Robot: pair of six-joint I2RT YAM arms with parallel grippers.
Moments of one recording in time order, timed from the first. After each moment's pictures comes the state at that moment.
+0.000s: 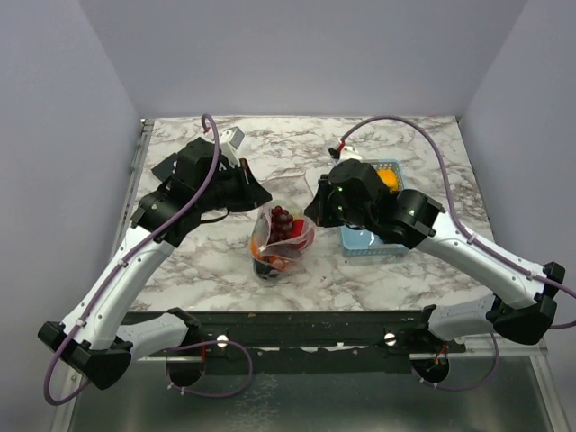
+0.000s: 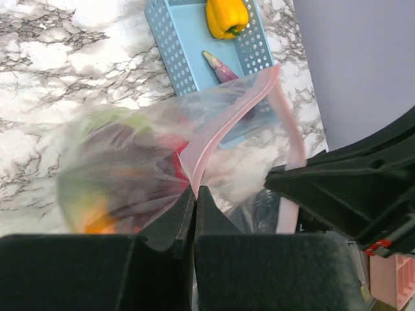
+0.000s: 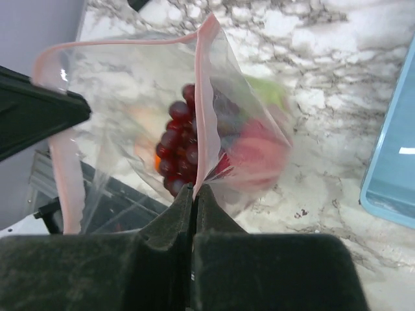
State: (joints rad) left arm -0.55 1.10 1.32 -0.71 0.24 -0.62; right arm 1.00 1.32 1.44 -0.76 0.27 0.71
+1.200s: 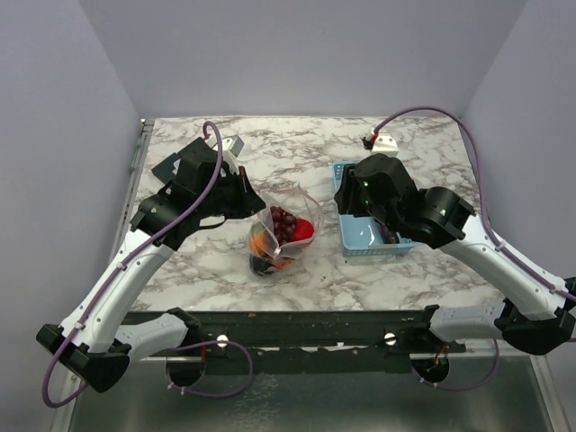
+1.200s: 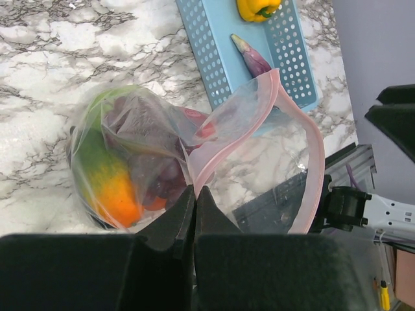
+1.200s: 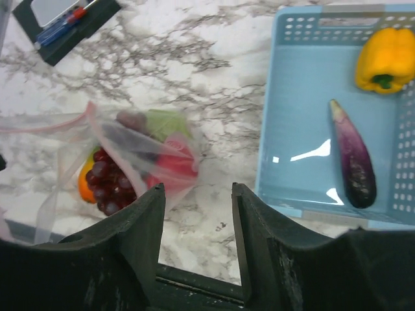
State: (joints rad) left arm -0.55 1.08 1.30 -0.79 0.19 -0.55; right arm 0.95 1.24 1.51 -0.91 0.50 0.60
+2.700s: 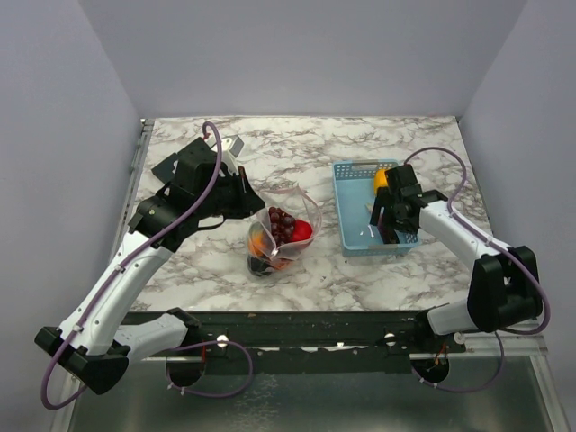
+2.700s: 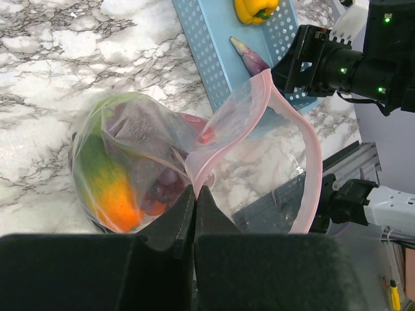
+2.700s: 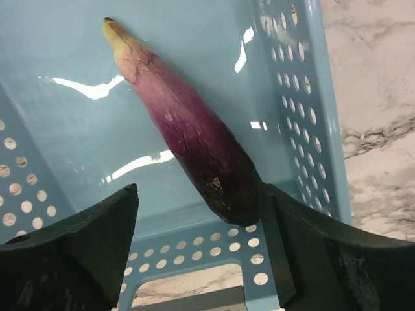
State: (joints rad) left arm -0.55 1.07 1.30 -0.79 0.19 -0.53; right arm 0.27 1.41 0.93 -0.60 0.22 0.49
